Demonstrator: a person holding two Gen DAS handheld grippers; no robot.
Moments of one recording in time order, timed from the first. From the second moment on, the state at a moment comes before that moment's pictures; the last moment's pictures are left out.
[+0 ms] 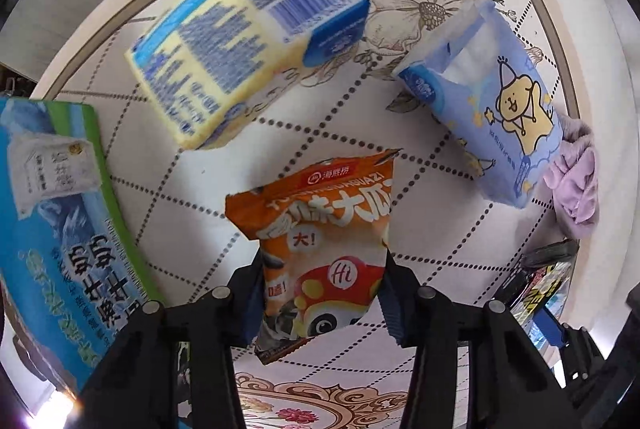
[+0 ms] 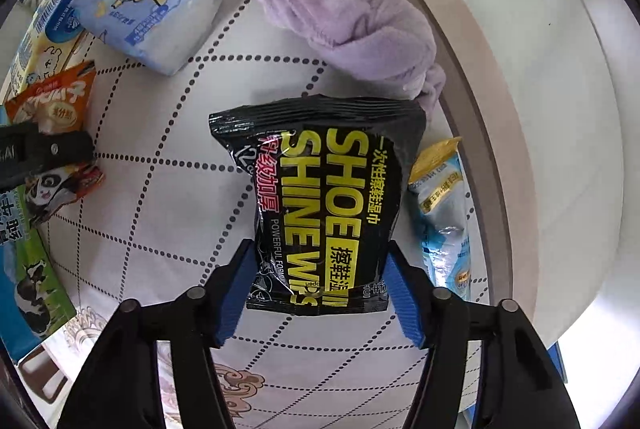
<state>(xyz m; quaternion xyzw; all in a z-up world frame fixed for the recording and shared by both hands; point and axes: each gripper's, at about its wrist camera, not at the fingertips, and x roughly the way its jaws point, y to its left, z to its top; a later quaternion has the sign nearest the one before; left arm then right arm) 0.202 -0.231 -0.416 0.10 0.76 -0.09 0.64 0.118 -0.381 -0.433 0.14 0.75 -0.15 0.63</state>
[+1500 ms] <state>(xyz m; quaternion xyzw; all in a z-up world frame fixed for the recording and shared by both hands) 0.200 0.158 -0.293 -0.05 0.70 0.03 0.71 0.237 -0.024 -0.295 -0.04 0.68 0.12 0.72</state>
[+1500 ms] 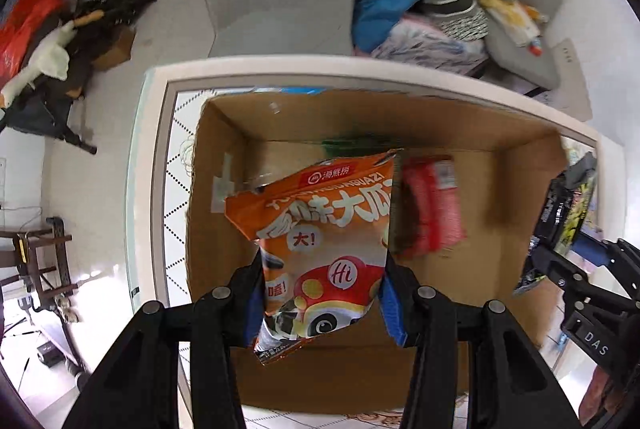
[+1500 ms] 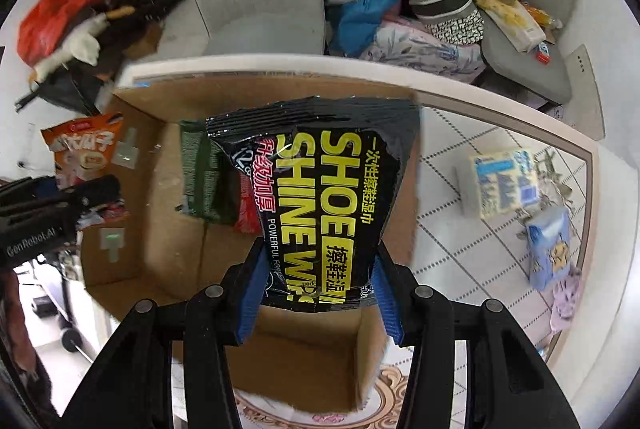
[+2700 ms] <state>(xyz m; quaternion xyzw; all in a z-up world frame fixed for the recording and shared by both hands) 0.166 0.172 -0.268 -0.07 0.66 0.03 0.75 0.208 0.001 -0.305 -0.03 0.68 0.06 0.73</state>
